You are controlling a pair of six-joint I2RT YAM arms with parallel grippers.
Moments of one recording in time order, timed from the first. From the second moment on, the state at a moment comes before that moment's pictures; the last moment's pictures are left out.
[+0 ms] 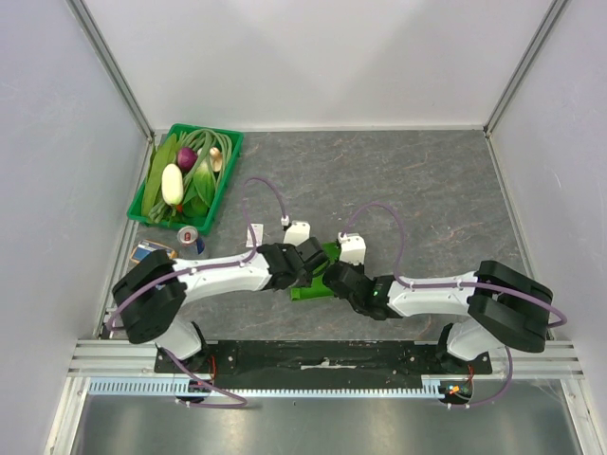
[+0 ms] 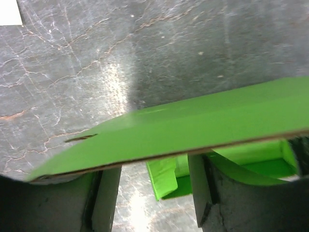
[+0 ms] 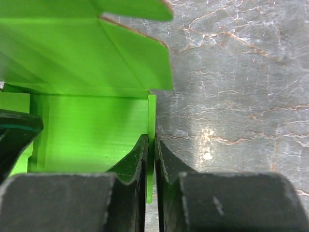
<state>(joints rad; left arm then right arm) -1.03 1.58 0.91 -0.54 -0.49 -0.83 1.11 1.47 0.59 0.01 0.62 0.78</state>
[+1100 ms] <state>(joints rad) -0.88 1.08 0.47 -0.24 -0.15 -1.04 1.11 1.39 0.59 -0.01 0.56 0.72</state>
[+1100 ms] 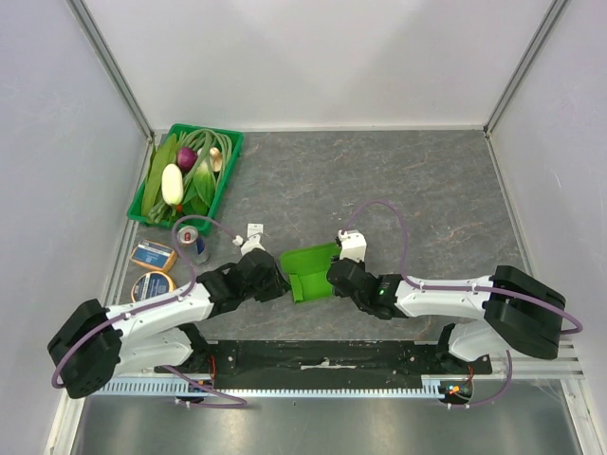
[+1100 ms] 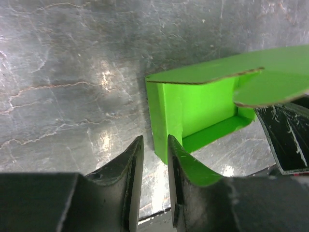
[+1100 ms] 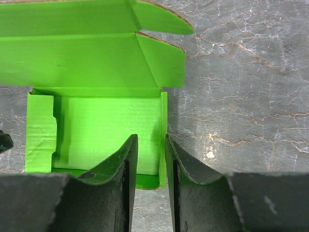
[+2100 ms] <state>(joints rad) -0.84 1.19 0.41 -0.04 -0.06 -1.05 1.11 1.40 0.59 0.02 0.55 0.71</state>
